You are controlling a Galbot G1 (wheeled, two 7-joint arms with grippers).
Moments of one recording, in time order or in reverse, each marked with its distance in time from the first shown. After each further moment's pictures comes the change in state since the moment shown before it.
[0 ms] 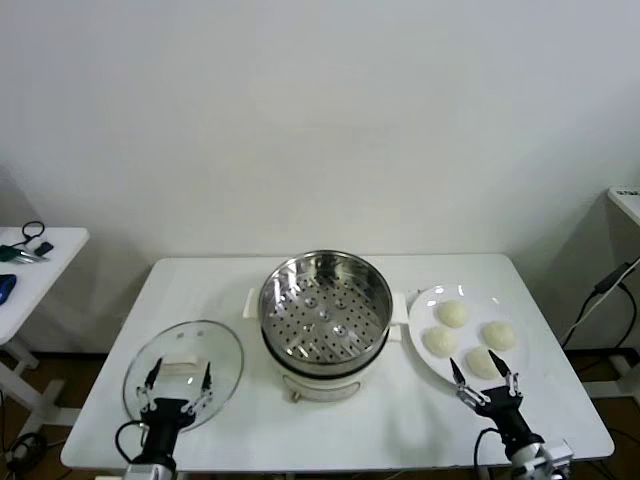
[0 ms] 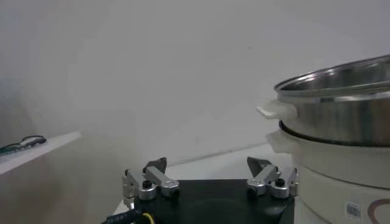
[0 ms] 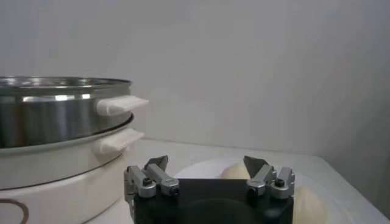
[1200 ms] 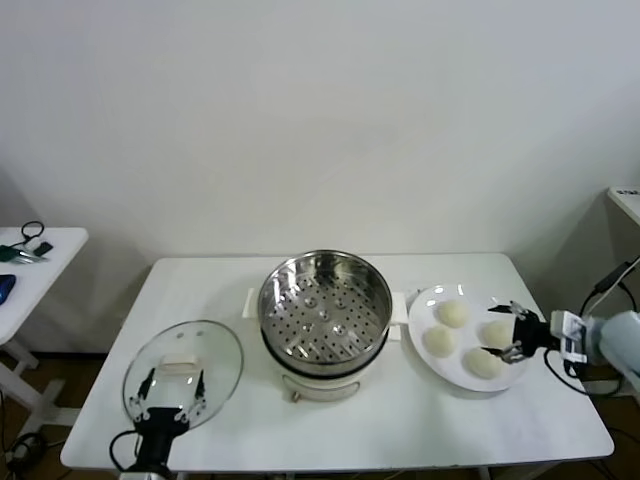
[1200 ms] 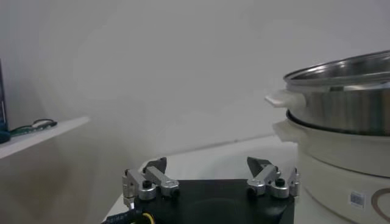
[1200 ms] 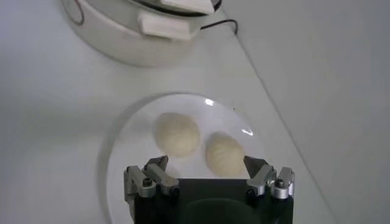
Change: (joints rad) left arm 0.028 0.034 0.000 0.021 -0.065 -0.002 -0.038; right arm 1.005 -0.644 -0.647 -0.379 -0.405 -0.241 -0.827
